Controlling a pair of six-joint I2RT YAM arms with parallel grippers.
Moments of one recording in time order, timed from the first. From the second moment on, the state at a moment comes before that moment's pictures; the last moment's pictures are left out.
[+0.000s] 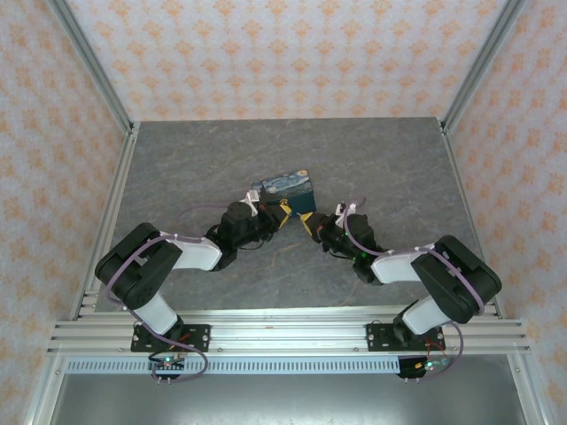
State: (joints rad) left arm -0.60 1.63 0.56 0.77 0.21 -1.44; right arm 0.62 1.50 0.36 0.88 -0.22 1.48
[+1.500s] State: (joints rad) left arm -0.60 1.63 0.56 0.77 0.20 -1.43; right arm 0.64 1.59 0.43 0.88 -0.20 1.48
